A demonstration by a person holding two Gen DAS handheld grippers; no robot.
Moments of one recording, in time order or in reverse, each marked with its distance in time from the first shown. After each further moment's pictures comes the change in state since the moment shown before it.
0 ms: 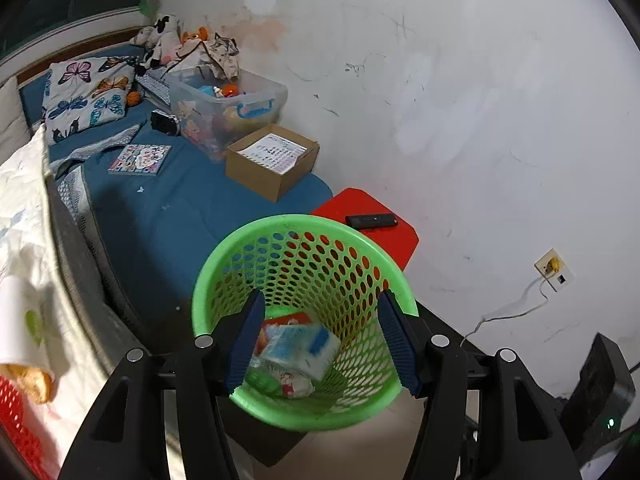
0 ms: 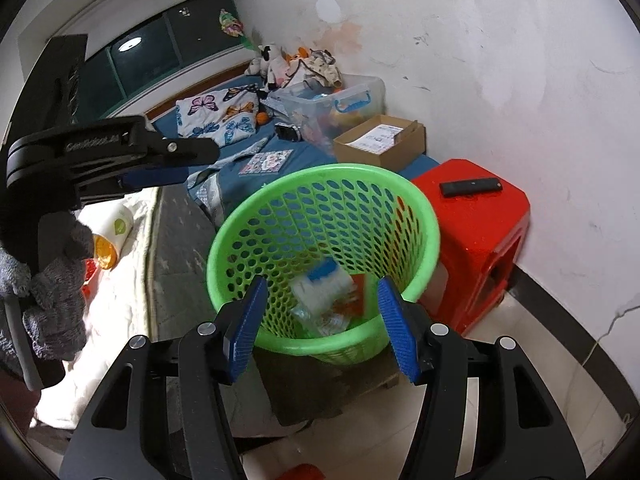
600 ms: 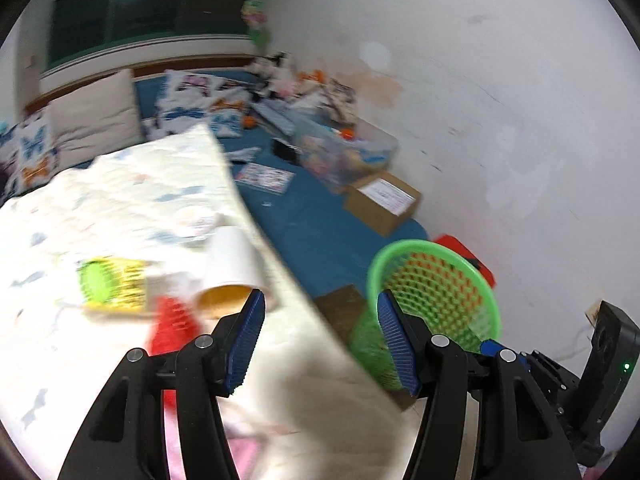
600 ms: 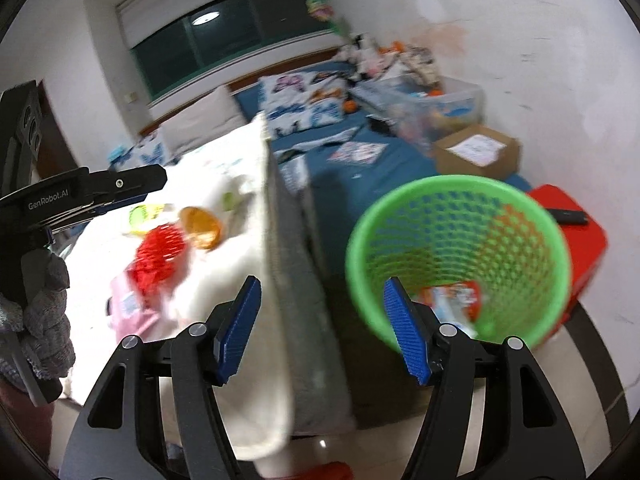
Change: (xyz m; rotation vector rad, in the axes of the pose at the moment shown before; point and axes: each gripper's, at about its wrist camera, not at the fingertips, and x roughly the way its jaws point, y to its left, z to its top) left arm -0.157 0.108 -0.071 -0.176 -0.186 0.313; right arm 0.015 0.120 0.005 -0.173 0.050 0.251
